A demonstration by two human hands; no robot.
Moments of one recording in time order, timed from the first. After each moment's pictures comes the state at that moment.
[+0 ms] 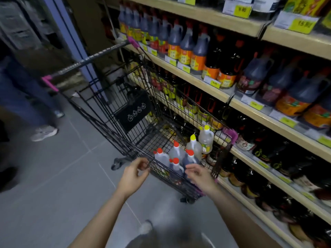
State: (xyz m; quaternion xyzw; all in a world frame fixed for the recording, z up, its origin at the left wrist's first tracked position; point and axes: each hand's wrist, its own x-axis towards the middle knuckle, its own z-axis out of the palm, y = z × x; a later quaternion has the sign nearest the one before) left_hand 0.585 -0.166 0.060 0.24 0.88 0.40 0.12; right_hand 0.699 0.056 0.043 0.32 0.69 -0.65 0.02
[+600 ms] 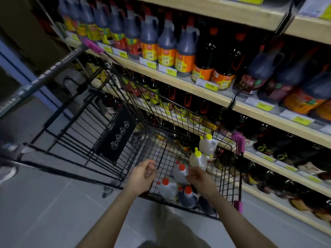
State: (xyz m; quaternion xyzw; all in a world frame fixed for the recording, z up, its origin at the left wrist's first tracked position) left_hand 0.391 -0.094 0.017 0.35 0.82 0.35 0.27; right_hand 0.568 0.071 0.005 0.41 0.74 -0.53 -0.02
